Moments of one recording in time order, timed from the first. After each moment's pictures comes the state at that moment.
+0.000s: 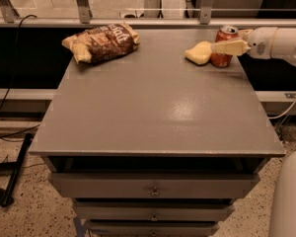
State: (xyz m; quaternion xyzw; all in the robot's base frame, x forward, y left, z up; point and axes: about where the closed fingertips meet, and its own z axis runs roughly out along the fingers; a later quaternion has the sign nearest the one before) arm 0.773 -0.259 0.895 -0.34 0.71 0.26 0.56
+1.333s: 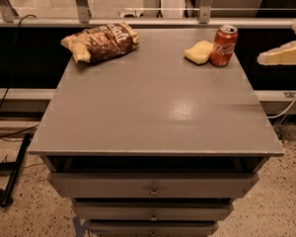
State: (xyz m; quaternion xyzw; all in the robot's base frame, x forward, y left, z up) arm 0.659 -0.339 0.957 -0.34 0.70 0.18 0.60
